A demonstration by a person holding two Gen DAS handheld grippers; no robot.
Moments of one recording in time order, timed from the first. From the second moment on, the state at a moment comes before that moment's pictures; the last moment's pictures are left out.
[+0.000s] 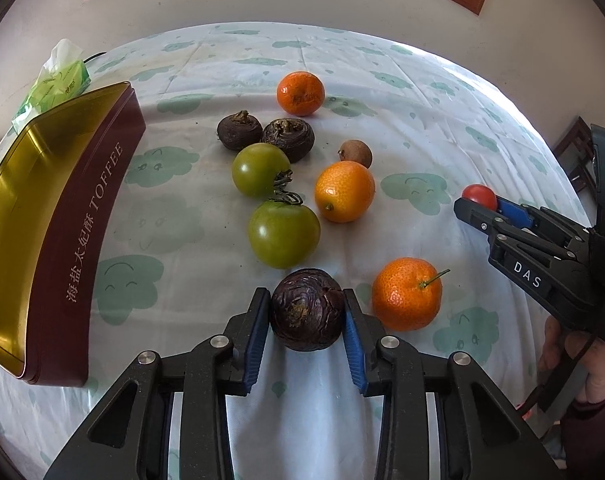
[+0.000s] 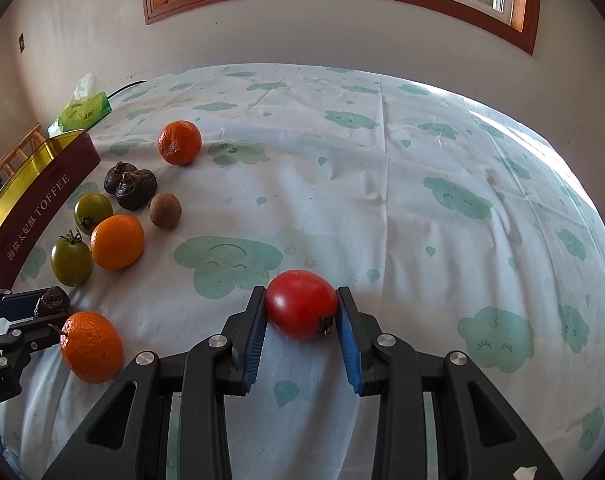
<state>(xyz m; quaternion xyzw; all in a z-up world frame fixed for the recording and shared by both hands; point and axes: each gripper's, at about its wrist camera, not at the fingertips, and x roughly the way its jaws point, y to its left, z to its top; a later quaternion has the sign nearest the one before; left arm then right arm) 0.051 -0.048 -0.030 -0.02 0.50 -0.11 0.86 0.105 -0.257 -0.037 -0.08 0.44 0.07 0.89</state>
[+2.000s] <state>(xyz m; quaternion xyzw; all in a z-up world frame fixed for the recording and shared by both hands) 0.063 0.161 -0.016 -0.06 0.48 0.06 0.87 0.102 -0.109 0.027 -0.10 0.41 0.25 0.87</state>
